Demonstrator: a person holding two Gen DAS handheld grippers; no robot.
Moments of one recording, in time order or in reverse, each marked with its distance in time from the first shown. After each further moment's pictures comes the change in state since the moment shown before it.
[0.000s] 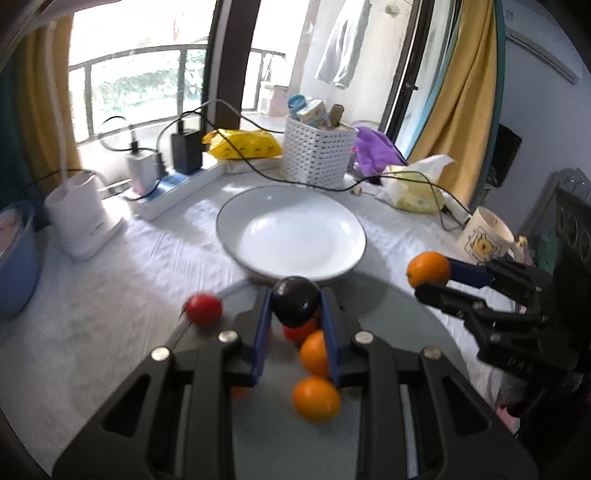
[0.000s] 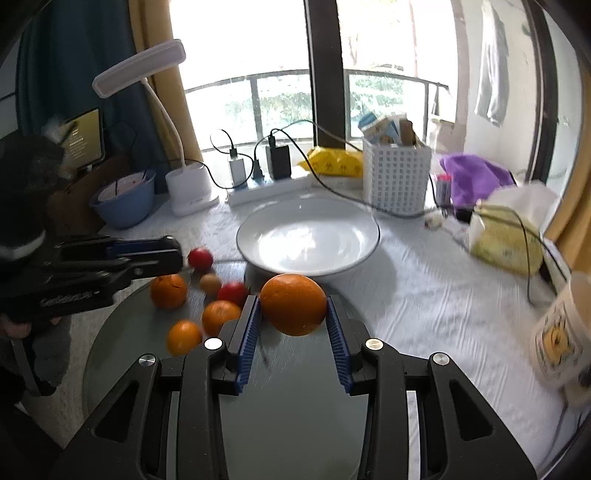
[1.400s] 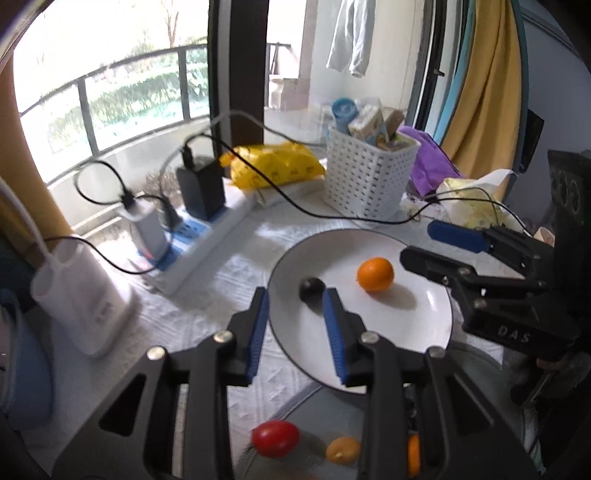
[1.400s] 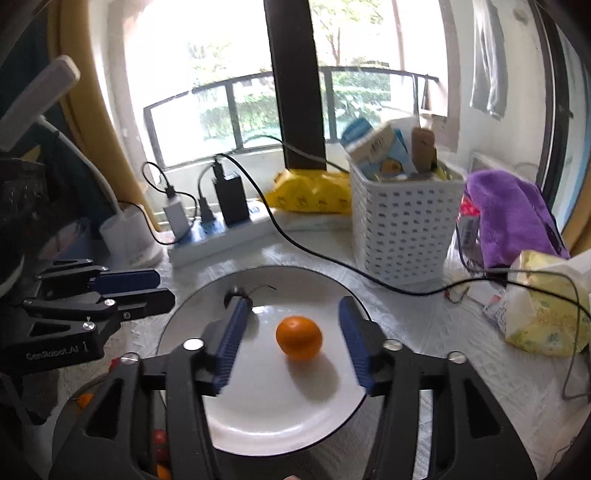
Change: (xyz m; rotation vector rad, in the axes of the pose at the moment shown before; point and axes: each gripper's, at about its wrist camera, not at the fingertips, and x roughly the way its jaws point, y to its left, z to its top) left arm 0.066 0.043 0.071 0.088 0.029 0.091; right arm 0.111 -0.047 0.083 0.080 -0.023 -0.023
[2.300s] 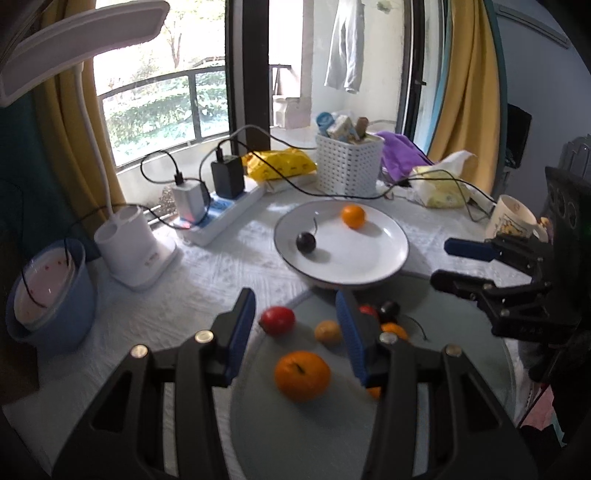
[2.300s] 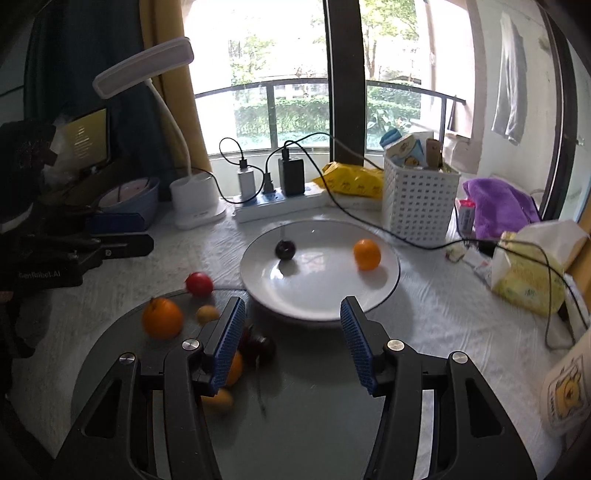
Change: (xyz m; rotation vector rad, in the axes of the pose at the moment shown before) left arm -0.101 -0.018 -0.083 0.021 -0.069 0.038; right arm -0.093 0.041 -0.074 -0.087 -0.005 0.100
